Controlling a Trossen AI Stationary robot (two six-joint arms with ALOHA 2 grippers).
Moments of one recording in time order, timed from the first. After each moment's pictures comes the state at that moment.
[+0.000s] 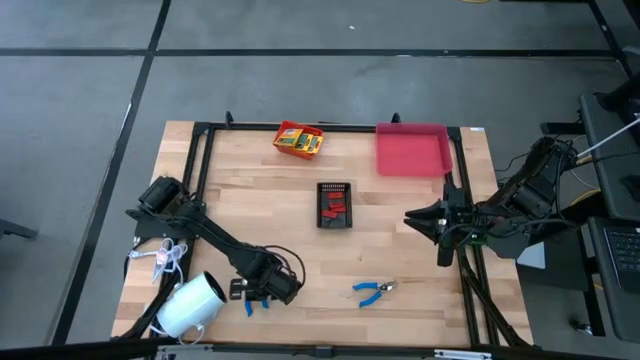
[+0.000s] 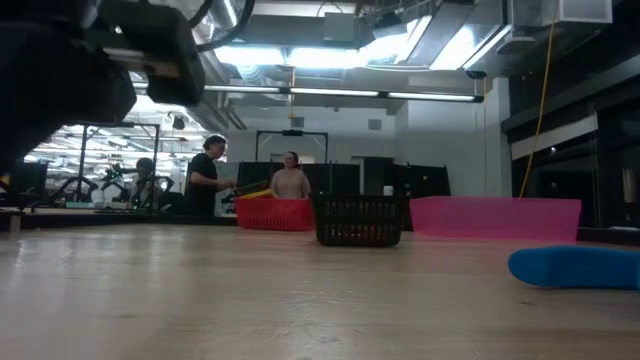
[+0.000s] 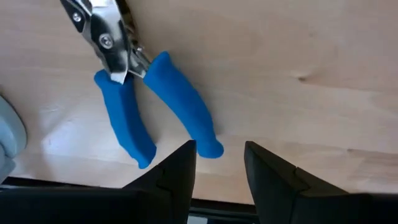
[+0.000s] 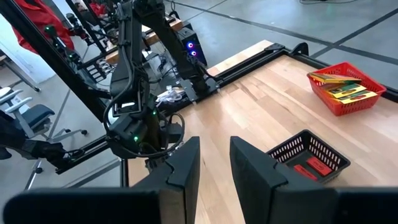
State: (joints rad) left arm -0.54 1.86 1.23 -0.74 0.26 -2.27; right arm 0.84 1.03 1.21 -0.72 0.94 0.87
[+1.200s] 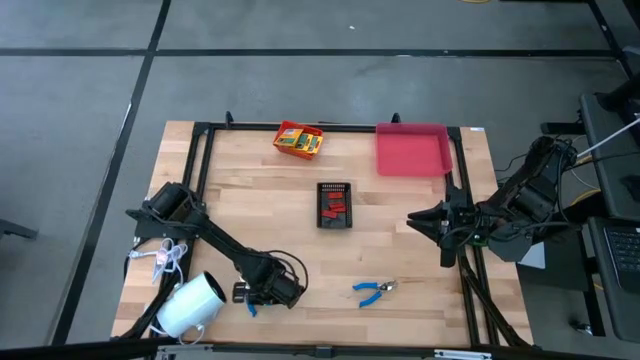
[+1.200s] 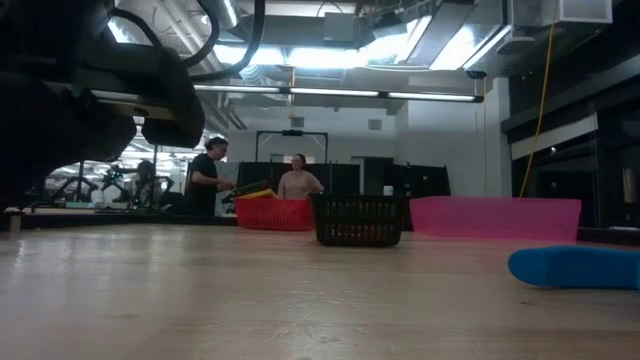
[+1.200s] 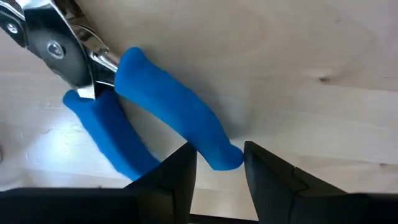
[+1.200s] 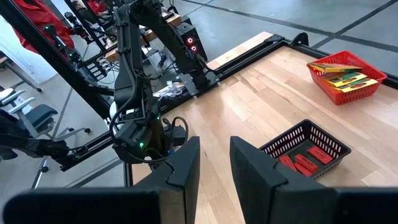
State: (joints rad) left arm -0.54 1.94 1.23 -0.68 0.28 -2.24; right arm 0.87 1.02 1.21 -0.77 0.95 0.95
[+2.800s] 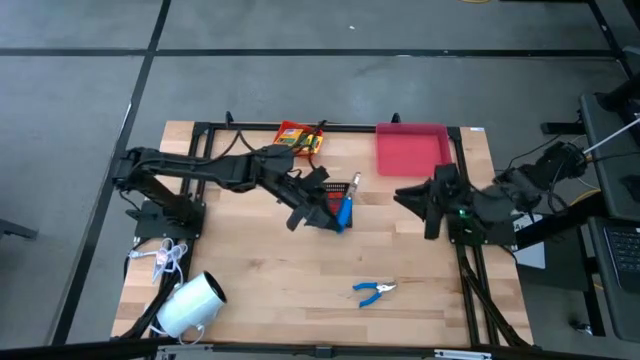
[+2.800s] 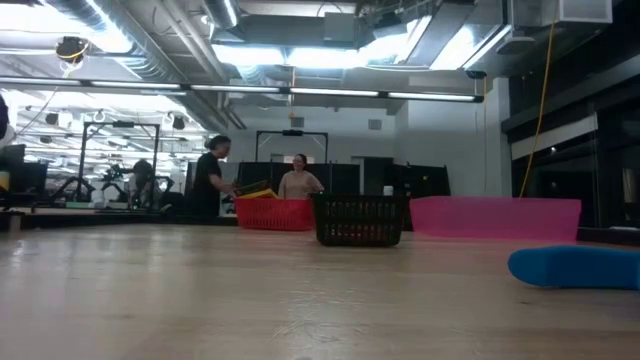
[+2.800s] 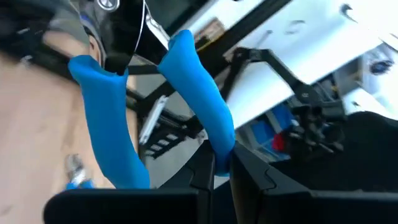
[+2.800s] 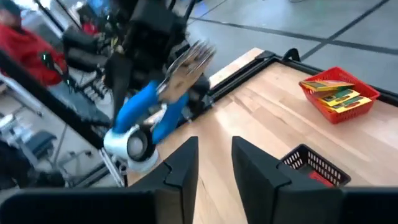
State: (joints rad) left arm -0.02 1.51 1.36 0.02 0.52 -0.81; right arm 0.59 1.00 1.22 -0.61 0.76 0.78
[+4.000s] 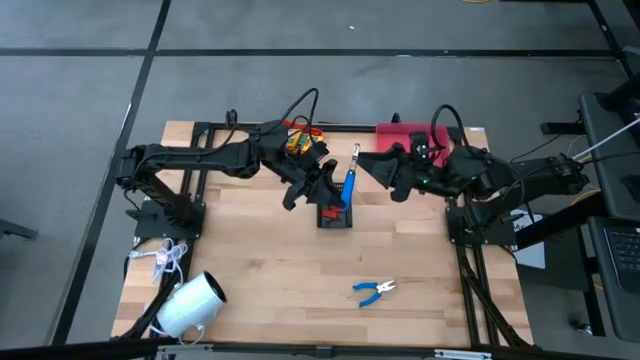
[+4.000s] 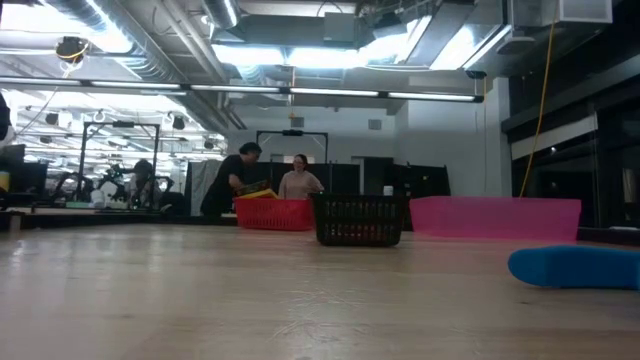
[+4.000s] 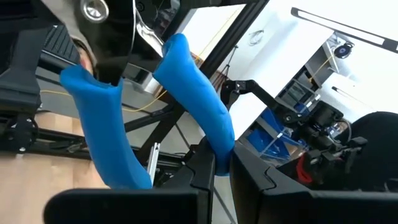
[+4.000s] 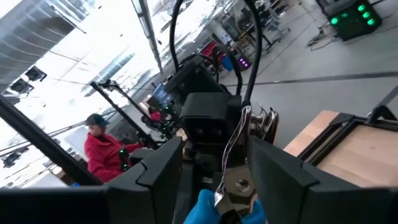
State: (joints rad) left arm 0.11 1.54 1.38 0.23 0.68 -0.67; right arm 0.22 1.17 1.22 0.08 0.43 0.72
